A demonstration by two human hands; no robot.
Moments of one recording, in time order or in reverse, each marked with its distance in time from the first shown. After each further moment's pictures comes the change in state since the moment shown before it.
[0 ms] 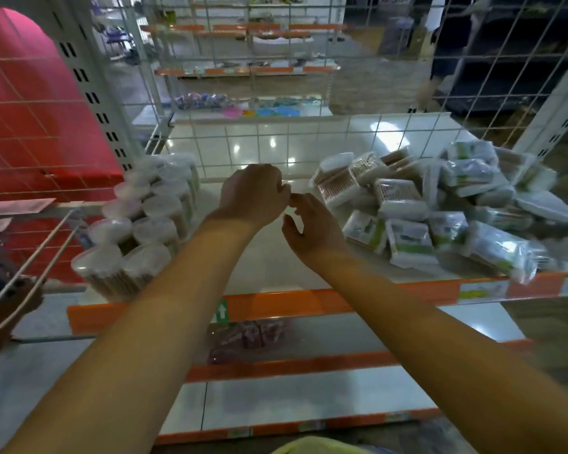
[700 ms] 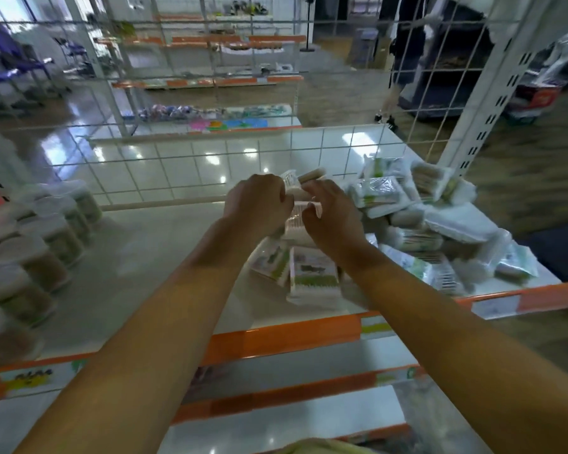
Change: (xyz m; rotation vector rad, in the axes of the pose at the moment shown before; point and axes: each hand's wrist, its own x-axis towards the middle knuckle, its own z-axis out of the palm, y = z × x) left_hand 0.066 0.147 0.062 -0.024 -0.049 0.038; right_hand 0.026 0.140 -0.125 -0.099 0.162 0.068
